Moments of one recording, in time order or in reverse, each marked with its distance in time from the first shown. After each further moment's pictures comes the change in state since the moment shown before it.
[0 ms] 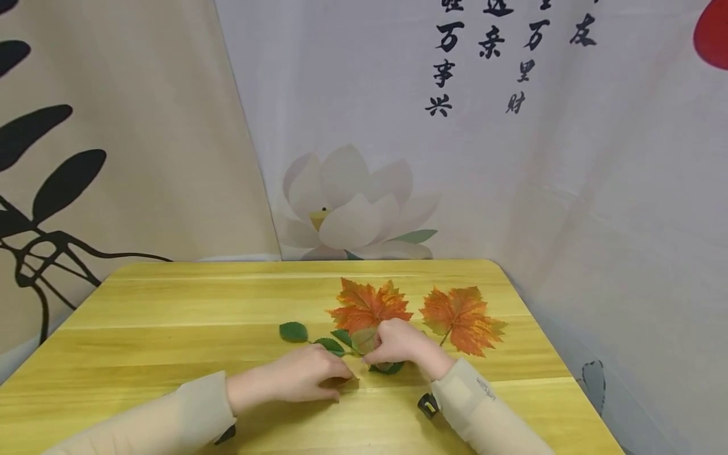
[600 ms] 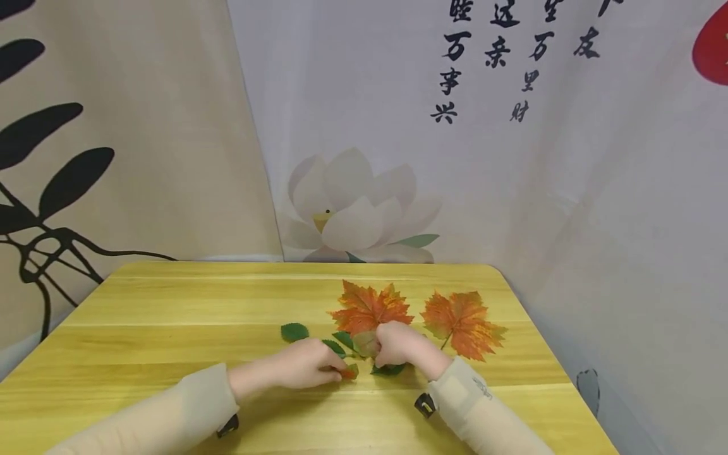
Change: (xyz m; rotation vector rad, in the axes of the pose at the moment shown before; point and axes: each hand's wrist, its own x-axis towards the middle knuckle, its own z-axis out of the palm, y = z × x) left_hand 0.000 -0.012 -0.009 -0.291 0.010 -0.116; right_hand 0.000 -0.015 -0.008 -0.081 -0.069 0.022
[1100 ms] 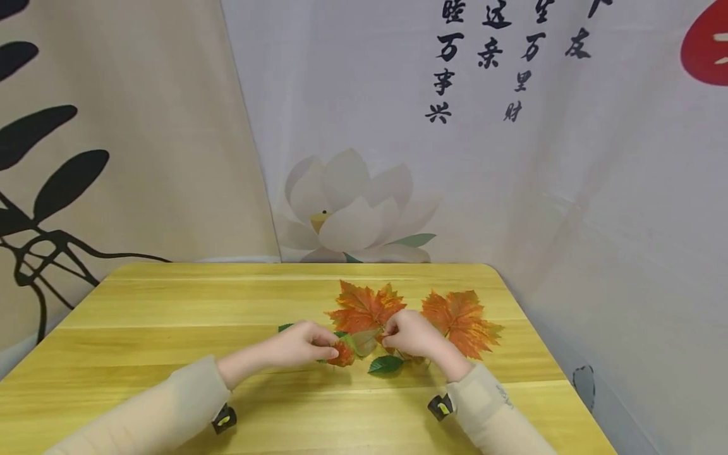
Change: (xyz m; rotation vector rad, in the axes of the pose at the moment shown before) left_hand 0.001 -0.010 -0.019 -0.461 0.069 -0.204; right_hand -0.020 0.023 -0.011 0.180 0.211 0.053
